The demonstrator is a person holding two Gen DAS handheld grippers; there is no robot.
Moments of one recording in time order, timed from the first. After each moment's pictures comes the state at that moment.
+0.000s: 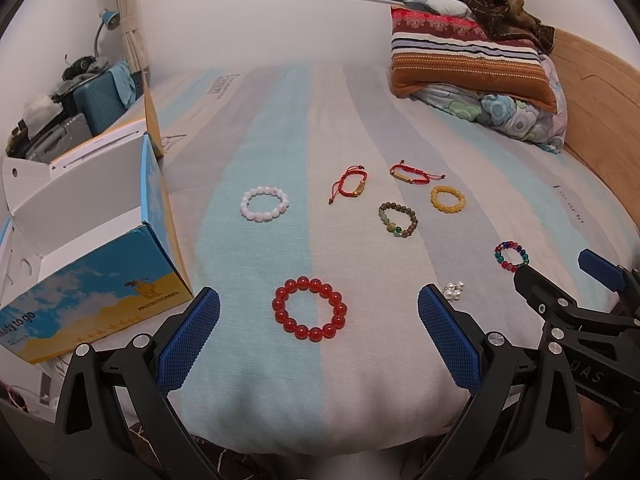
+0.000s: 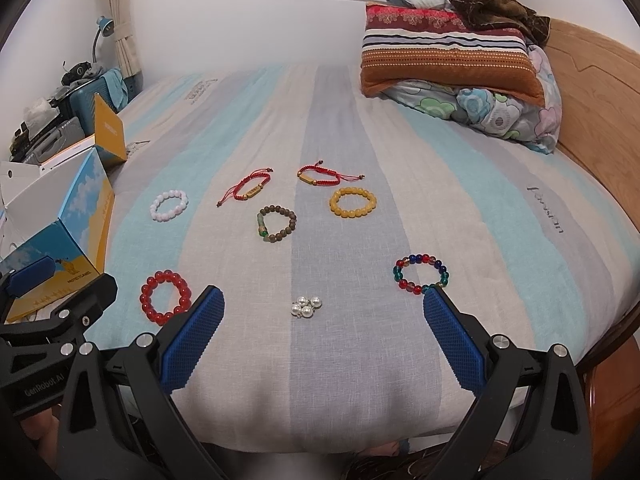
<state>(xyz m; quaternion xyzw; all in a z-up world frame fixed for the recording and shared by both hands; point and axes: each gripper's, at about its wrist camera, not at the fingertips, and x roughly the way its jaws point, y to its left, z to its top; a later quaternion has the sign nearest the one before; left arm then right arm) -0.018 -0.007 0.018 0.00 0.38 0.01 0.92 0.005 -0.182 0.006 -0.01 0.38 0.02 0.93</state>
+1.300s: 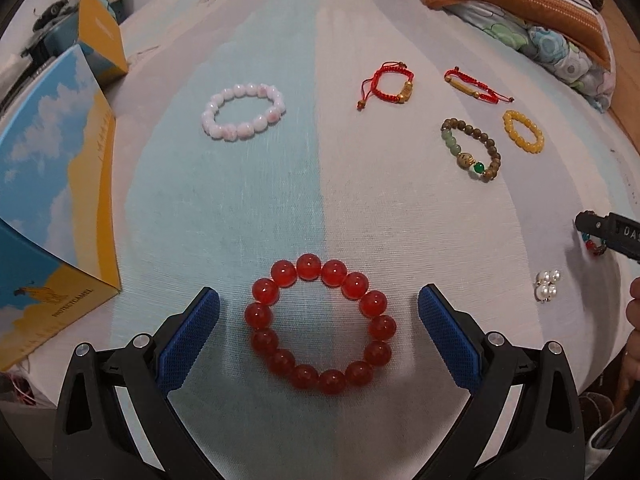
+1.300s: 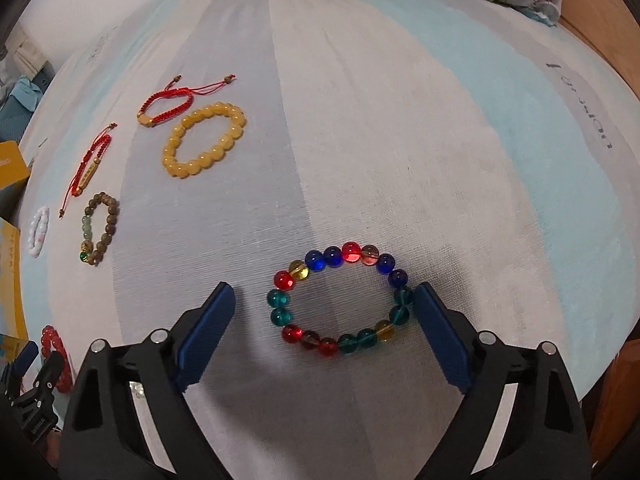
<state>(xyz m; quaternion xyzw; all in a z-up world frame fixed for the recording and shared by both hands) 0.087 0.004 -0.092 -0.02 0.53 0.02 0.85 0.153 -0.296 -0.110 0.09 0.57 -0.04 0.82</state>
